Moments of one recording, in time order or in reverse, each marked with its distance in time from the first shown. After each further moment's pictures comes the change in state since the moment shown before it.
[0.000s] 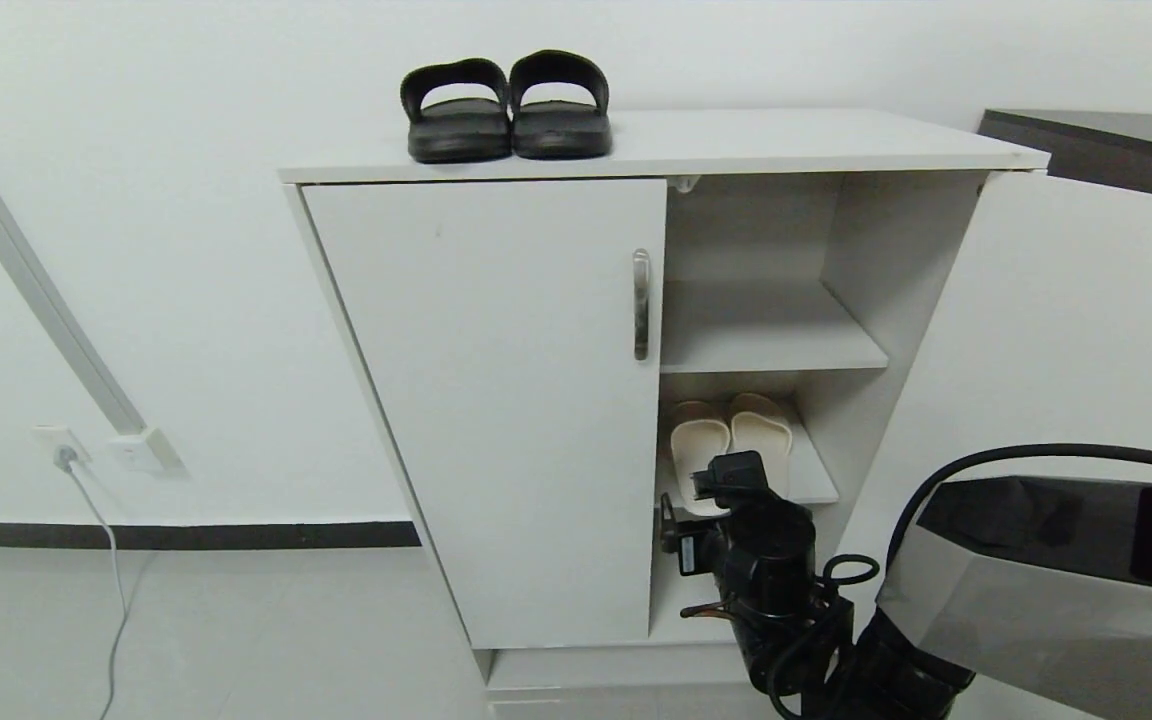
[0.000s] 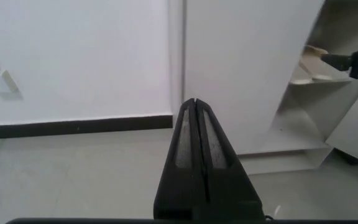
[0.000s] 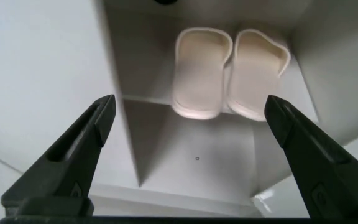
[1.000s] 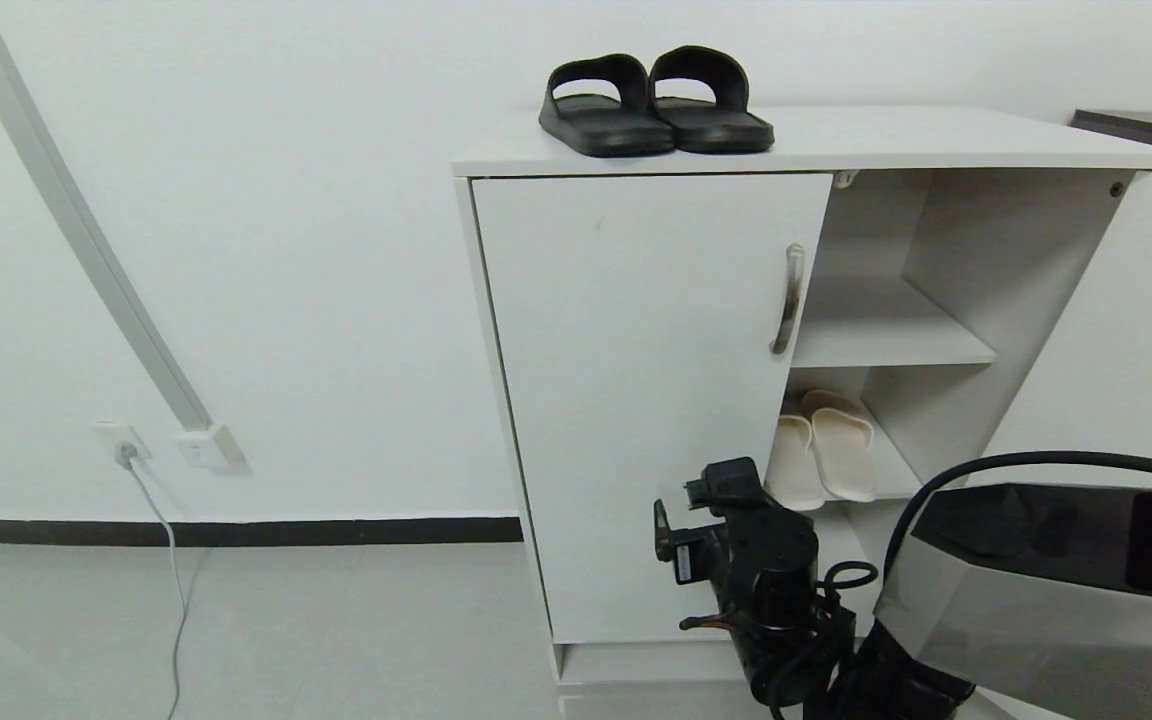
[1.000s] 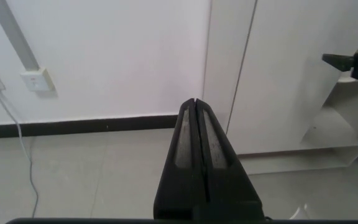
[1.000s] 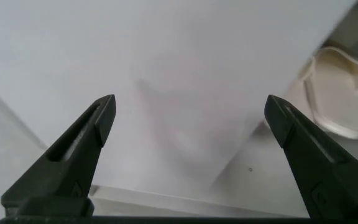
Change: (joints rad) left arm 0.000 0.000 0.000 0.000 0.001 -0.005; right arm 0.004 0.001 0.023 -0.043 0.014 -0.034
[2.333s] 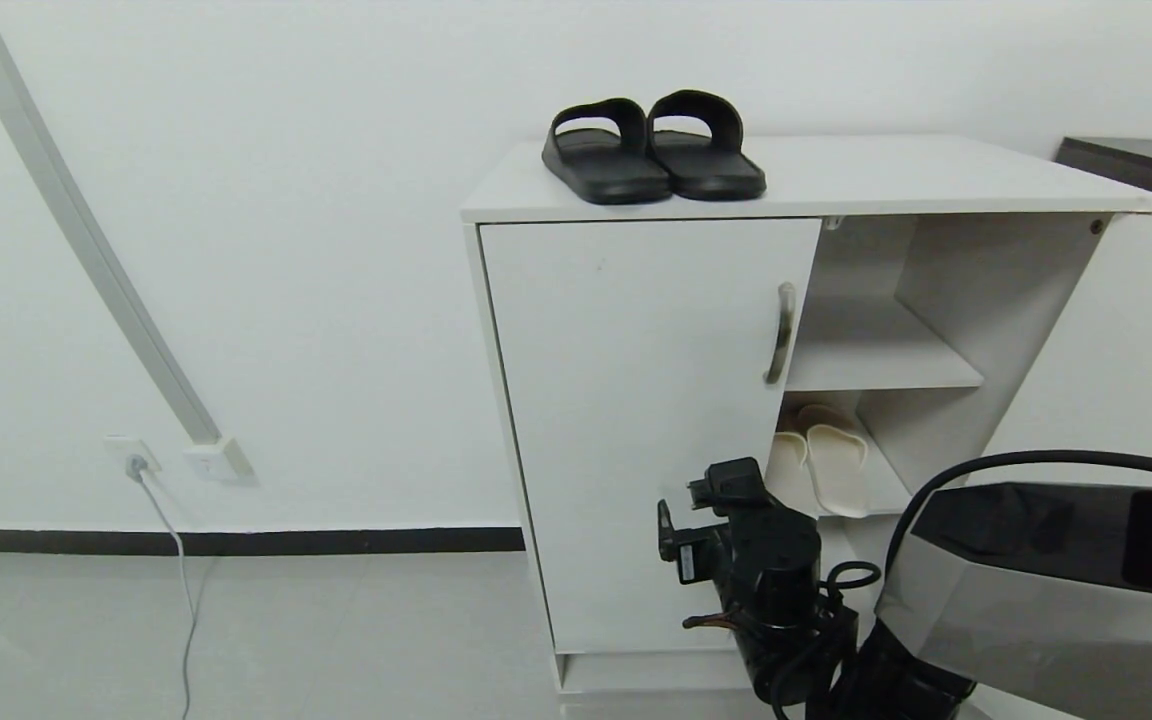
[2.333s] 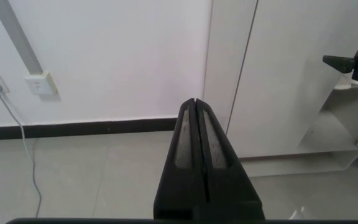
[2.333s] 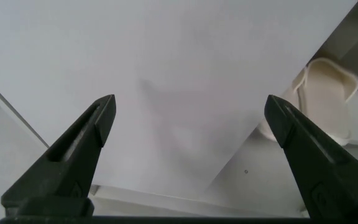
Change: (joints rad) left arm 0.000 0.000 0.000 0.000 0.000 -0.001; right arm 0.004 0.001 0.005 -0.004 0.001 -0.002
